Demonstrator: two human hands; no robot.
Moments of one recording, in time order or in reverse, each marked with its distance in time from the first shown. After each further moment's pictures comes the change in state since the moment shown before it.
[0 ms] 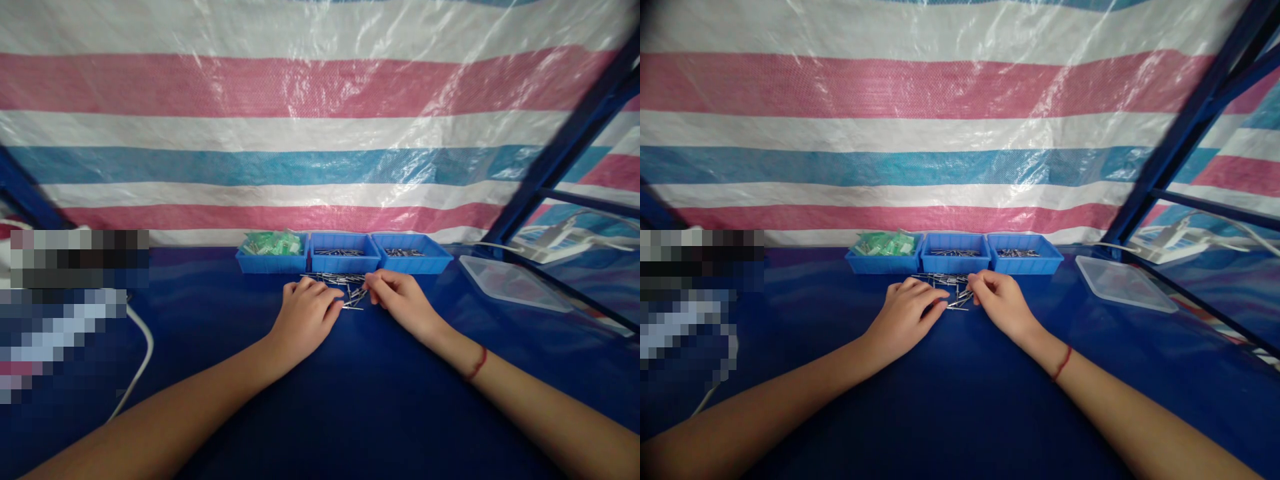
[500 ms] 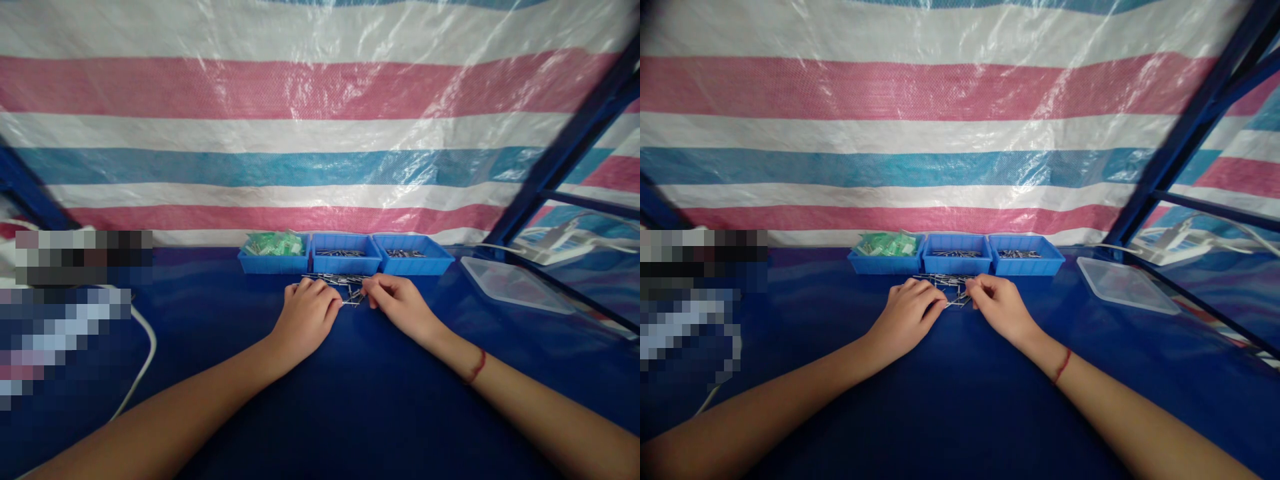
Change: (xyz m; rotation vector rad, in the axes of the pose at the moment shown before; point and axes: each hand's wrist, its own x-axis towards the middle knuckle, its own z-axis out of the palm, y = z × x) left_hand 0.000 -0.001 0.000 -0.010 0.008 -0.008; right_hand -0.002 0.001 0.004 -0.068 -0.035 -0.069
